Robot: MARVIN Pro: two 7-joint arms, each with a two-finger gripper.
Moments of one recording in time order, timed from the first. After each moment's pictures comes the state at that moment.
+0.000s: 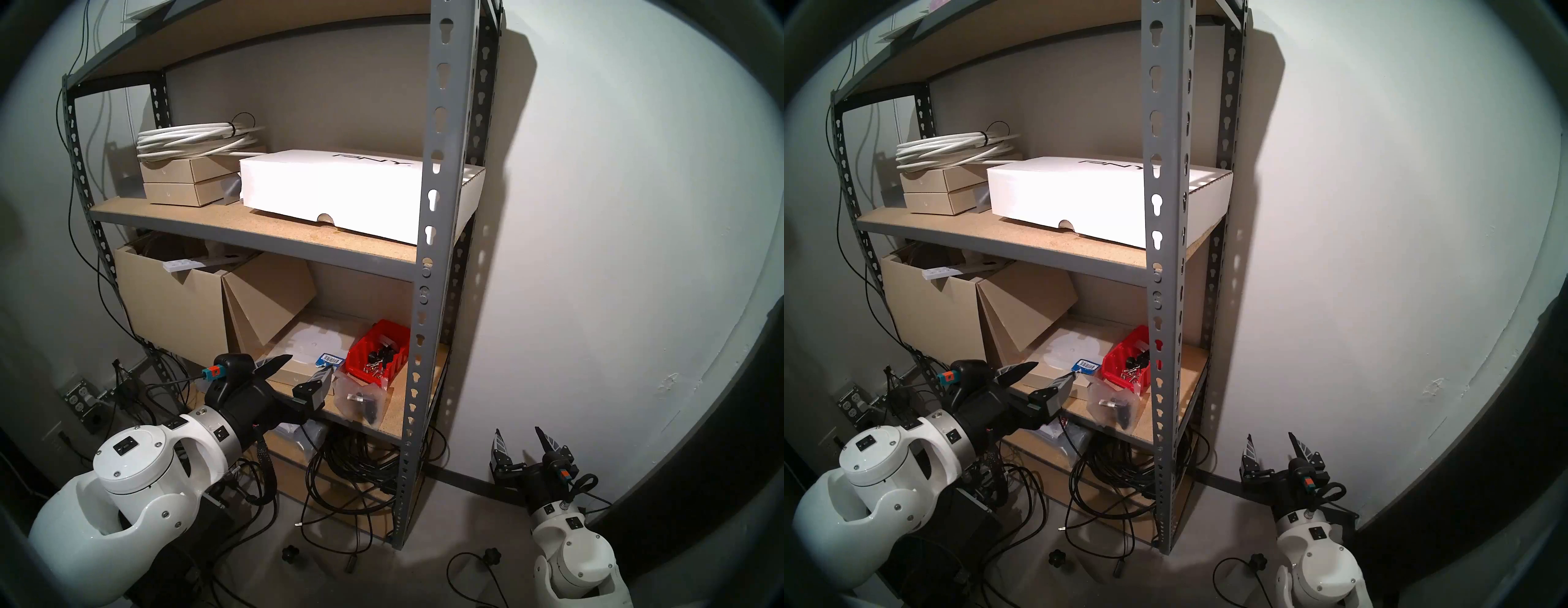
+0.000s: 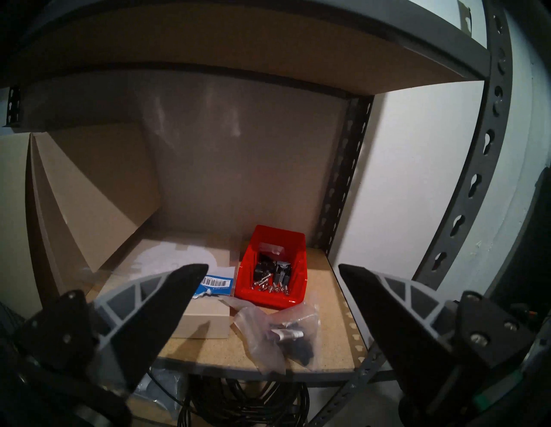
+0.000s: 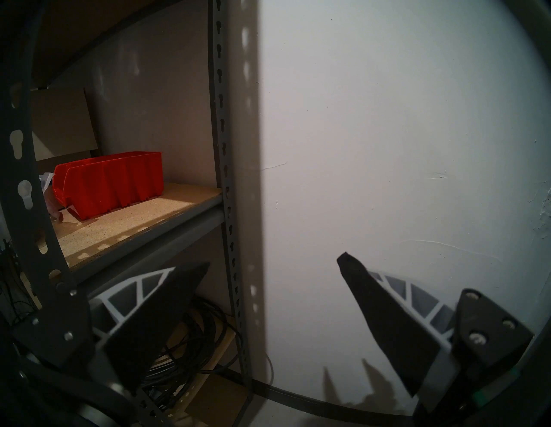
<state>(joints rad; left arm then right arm) 2.19 -0.73 -1.64 -2.39 -0.89 0.22 0.16 -2.16 -1.61 1.70 -1.89 0.00 -0.13 0.15</state>
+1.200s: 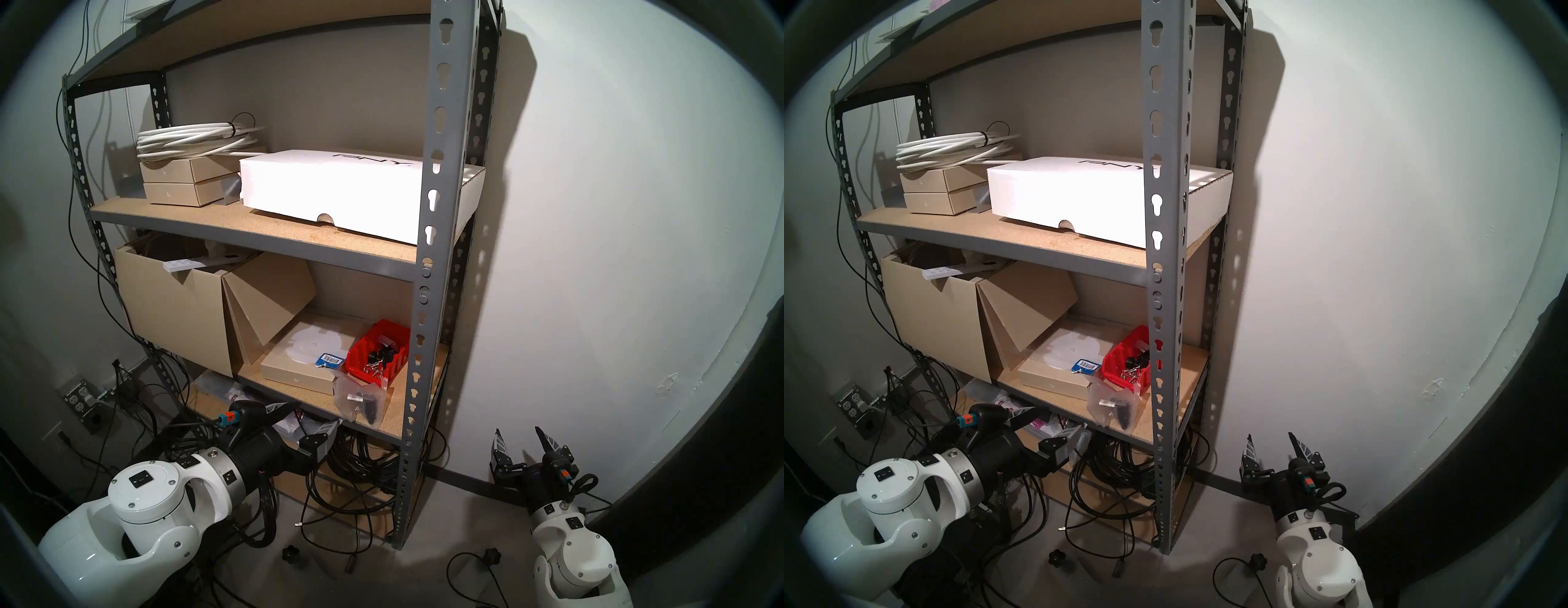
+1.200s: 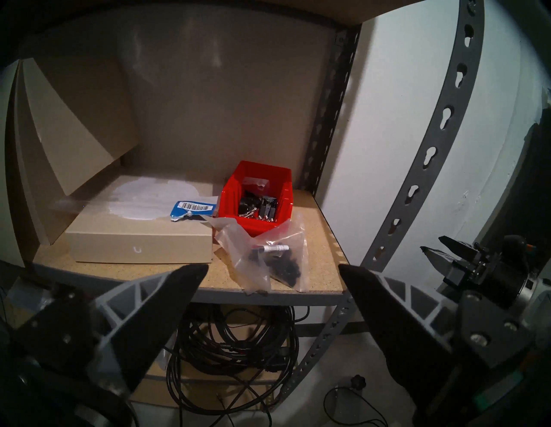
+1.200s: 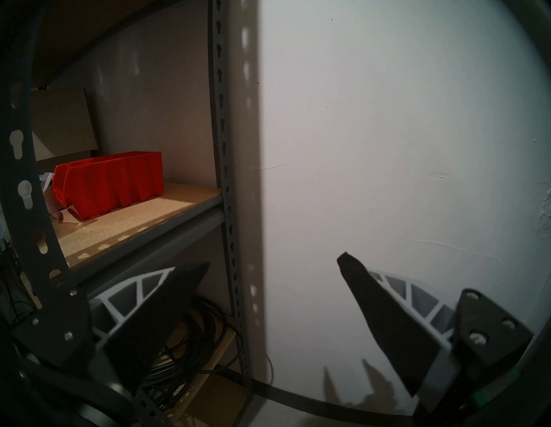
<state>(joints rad) 2.21 -0.73 -1.54 -2.29 -0.80 0.21 0.06 -2.16 -1.61 1.70 -1.89 0.00 -0.13 0.15</state>
